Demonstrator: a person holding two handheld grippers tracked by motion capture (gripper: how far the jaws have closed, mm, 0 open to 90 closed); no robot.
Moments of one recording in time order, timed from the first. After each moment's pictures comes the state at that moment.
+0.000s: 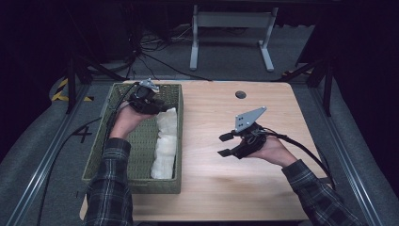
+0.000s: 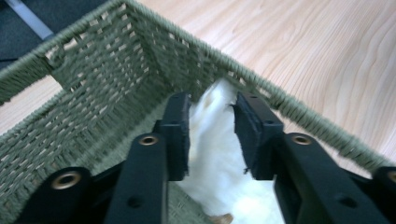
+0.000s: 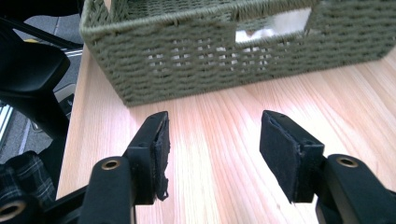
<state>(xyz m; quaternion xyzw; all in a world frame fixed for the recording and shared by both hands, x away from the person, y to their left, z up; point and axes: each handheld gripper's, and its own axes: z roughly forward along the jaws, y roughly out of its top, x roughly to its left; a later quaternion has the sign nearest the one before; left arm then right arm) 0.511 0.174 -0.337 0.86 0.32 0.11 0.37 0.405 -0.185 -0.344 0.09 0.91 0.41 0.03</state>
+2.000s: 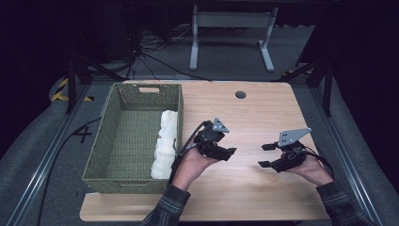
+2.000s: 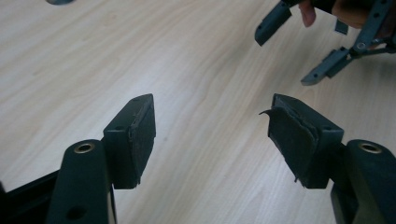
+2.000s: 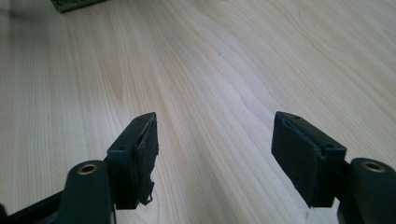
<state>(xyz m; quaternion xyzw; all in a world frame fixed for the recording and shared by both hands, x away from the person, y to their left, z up) 0.381 -0.019 -0.365 0.87 0.27 0.06 0.40 0.381 -0.312 -0.402 0.20 0.90 0.38 0.08</state>
